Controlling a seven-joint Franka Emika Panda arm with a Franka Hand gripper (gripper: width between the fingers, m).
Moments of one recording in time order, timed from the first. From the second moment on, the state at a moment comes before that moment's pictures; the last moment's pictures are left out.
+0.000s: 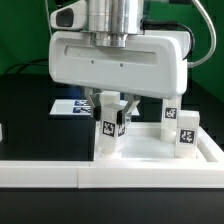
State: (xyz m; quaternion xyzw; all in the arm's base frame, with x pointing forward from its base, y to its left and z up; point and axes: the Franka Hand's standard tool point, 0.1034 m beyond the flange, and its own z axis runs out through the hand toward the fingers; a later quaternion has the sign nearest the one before) arm 0.624 -0.012 0.082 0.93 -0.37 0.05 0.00
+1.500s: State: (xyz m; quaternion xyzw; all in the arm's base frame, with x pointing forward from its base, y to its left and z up) arm 0.616 0.000 0.088 0.86 -0.50 0.05 -0.07
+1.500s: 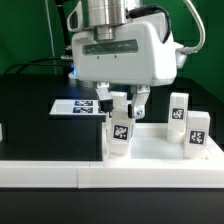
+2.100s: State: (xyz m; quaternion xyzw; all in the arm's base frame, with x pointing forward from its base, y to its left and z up) arm 0.619 0.007 0.074 0.99 -0.13 0.03 -0.04
